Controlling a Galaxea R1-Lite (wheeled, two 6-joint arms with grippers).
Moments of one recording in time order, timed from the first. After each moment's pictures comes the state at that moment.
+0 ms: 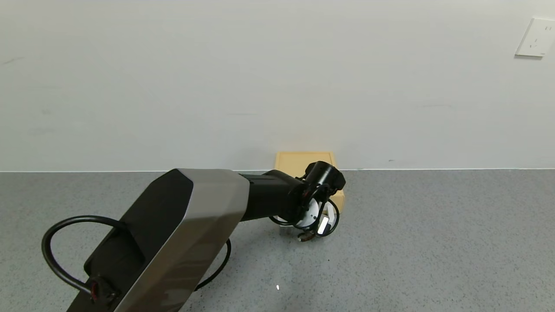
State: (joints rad) left arm -0.73 2.47 -1.98 0.46 0.40 -0.13; right arm 0.01 0.00 0.00 0.00 0.01 0.02
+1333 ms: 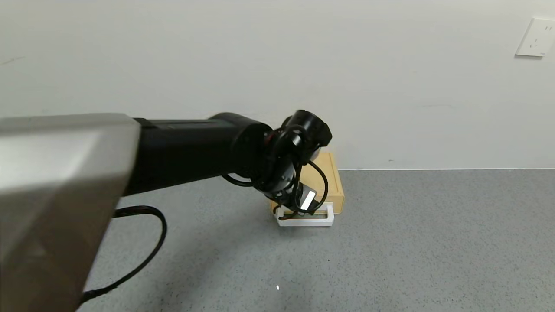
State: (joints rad) left arm -0.73 2.18 -1.95 0.68 0.38 -0.04; right arm 0.01 0.00 0.00 0.00 0.01 0.02
